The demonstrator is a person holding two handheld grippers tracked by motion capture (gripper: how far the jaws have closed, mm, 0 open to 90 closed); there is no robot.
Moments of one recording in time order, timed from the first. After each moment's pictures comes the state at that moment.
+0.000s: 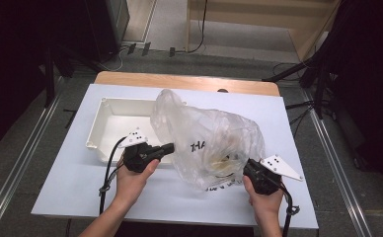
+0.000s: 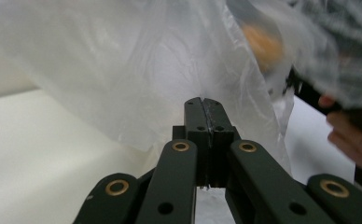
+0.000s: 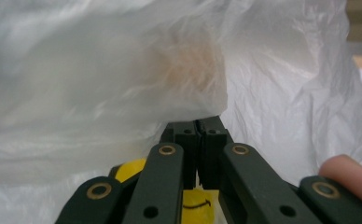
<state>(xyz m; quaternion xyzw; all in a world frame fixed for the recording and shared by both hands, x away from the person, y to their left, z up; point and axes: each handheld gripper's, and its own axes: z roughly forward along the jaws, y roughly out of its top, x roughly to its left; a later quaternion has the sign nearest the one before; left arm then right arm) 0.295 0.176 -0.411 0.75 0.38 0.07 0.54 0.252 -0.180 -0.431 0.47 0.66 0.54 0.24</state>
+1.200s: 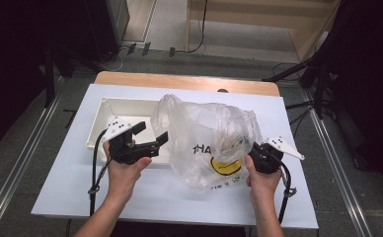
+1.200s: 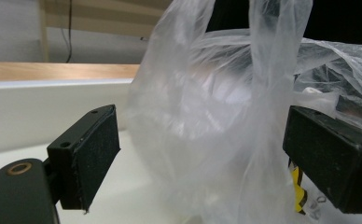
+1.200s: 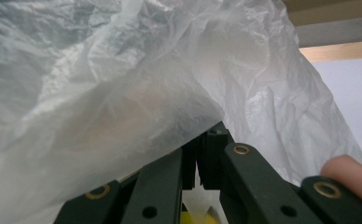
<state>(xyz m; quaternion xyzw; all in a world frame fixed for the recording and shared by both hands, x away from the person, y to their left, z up) 0.292 0.186 -0.359 0.68 0.45 0.17 0.56 0.301 -0.186 -0.426 0.52 0.61 0.56 0.21</state>
